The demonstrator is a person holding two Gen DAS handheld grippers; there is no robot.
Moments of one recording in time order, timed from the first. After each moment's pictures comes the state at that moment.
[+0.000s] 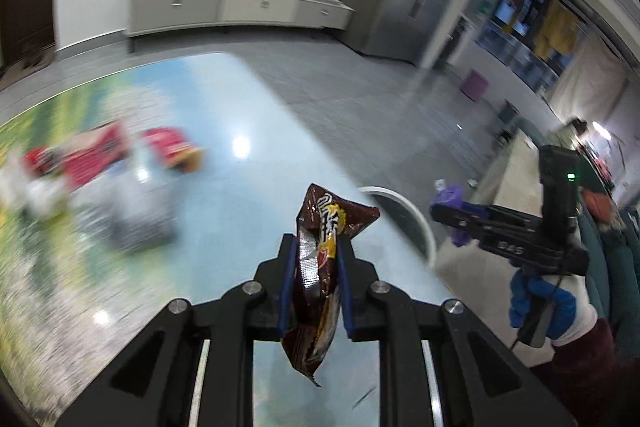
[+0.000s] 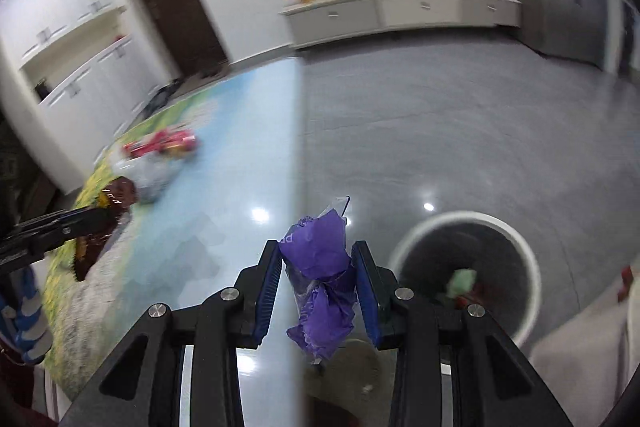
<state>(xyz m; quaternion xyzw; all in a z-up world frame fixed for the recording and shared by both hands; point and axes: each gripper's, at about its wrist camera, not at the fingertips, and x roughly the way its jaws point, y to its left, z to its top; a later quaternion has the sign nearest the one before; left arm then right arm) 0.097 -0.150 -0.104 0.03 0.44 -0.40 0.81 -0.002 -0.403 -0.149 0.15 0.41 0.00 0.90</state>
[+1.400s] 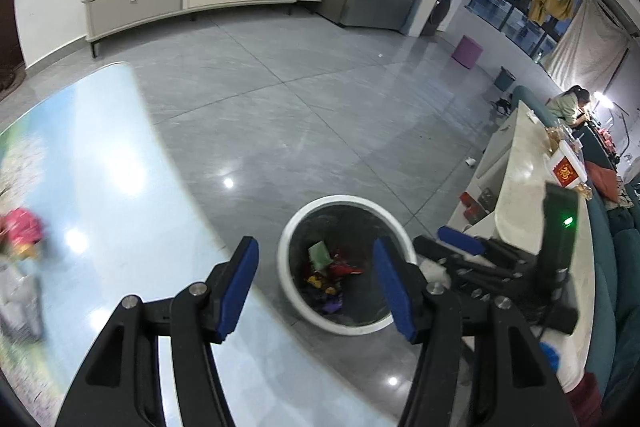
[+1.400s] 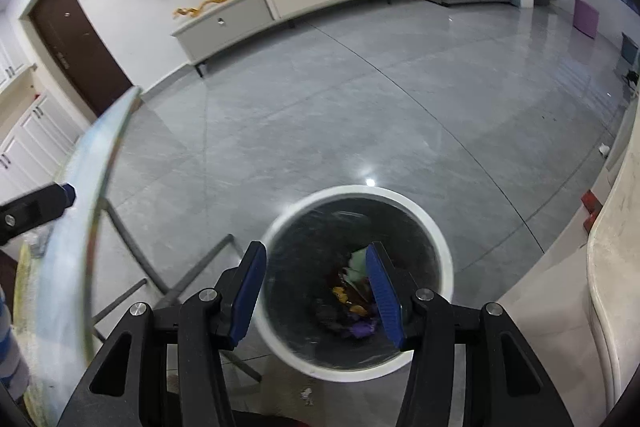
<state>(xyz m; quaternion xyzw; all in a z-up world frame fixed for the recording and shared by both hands) 0.113 -0.295 -0.120 0.07 0.46 -0.40 0.79 -0.017 -0.508 -0.184 0.22 0.42 -0.11 0.87</state>
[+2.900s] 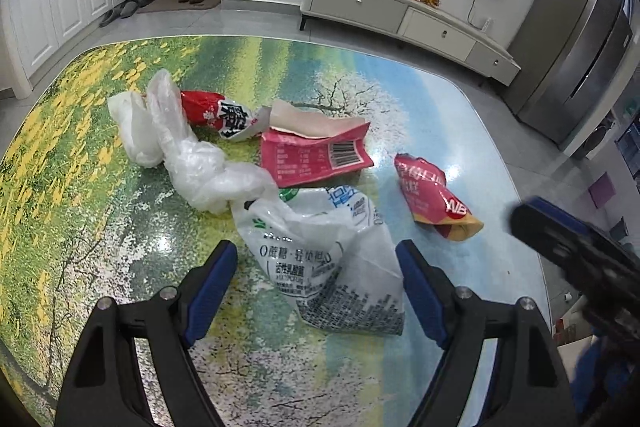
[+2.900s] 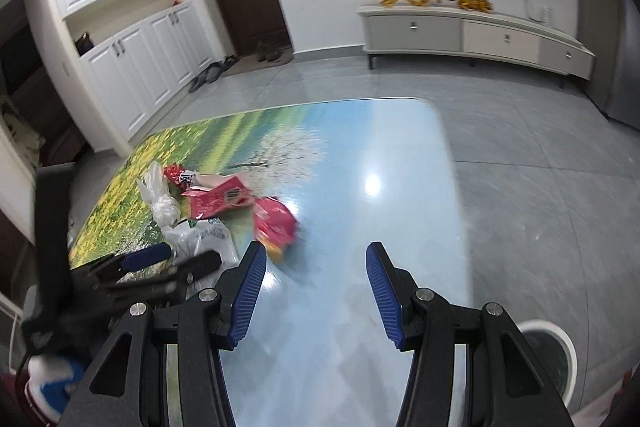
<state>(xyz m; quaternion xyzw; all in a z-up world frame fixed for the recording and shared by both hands) 0.198 -0.052 -0.162 -0.07 0.46 -0.10 0.88 0.167 -0.254 -0.120 0.06 0.41 0.14 0.90</state>
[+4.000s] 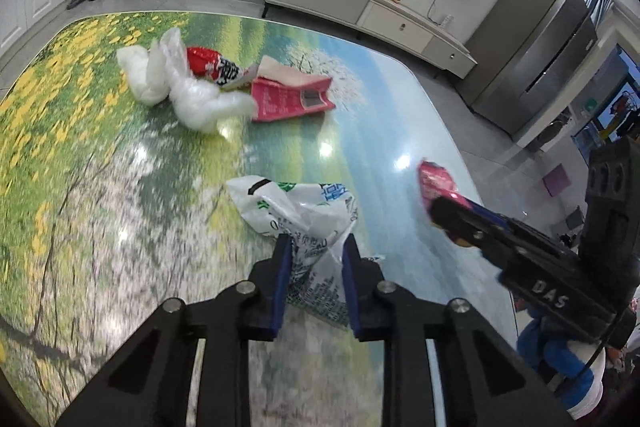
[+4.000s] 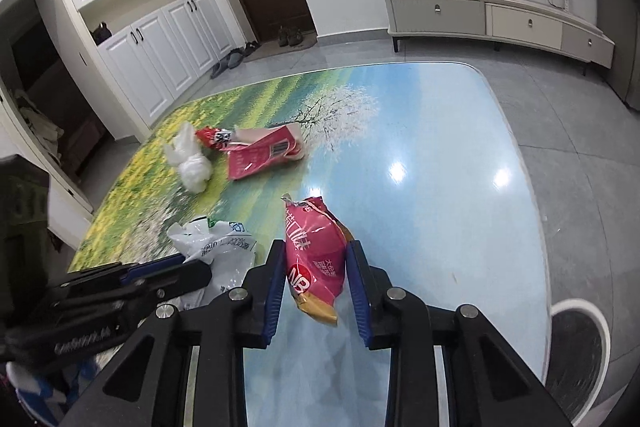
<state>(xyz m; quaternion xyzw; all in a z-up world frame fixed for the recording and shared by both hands) 0.129 -0.026 -0.152 -0.11 0.47 -0.19 0.85 0.117 -0.243 -0.137 0.09 0.42 0.17 0.89</state>
